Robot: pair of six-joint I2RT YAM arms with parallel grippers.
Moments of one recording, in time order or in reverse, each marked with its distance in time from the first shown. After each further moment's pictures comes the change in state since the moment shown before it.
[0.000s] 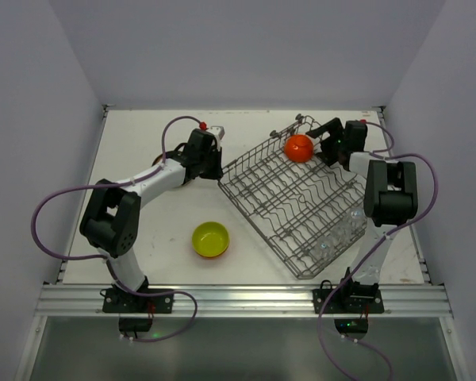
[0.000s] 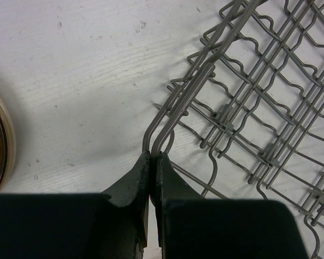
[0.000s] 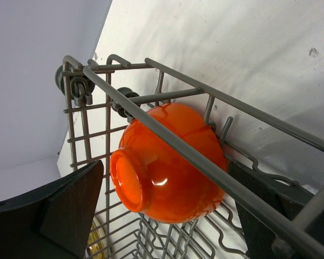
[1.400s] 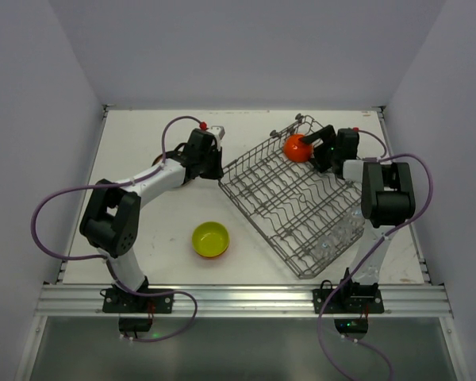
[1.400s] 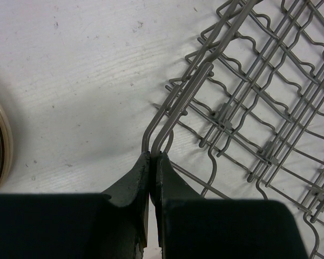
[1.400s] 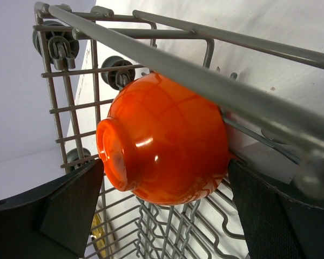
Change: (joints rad) left arm 0.000 -0.001 0.000 0.003 0.009 -0.001; right arm 0.048 -0.011 -0.112 0.113 0.007 0.068
